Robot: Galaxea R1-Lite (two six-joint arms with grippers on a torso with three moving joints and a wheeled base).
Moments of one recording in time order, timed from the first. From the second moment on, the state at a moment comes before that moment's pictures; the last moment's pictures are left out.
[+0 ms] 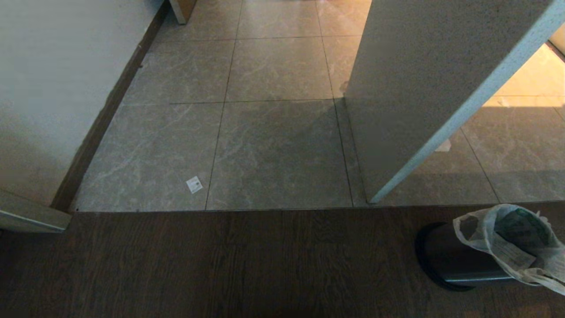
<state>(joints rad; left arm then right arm) 0.00 0.00 0.00 0.00 0.00 -0.01 -0.97 1.78 -0.76 -0.13 0.51 -0.34</state>
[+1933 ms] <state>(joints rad) 0.00 0.00 0.00 0.00 0.00 -0.01 -1.23 2.00 -0.63 -0.32 0.63 -0.06</state>
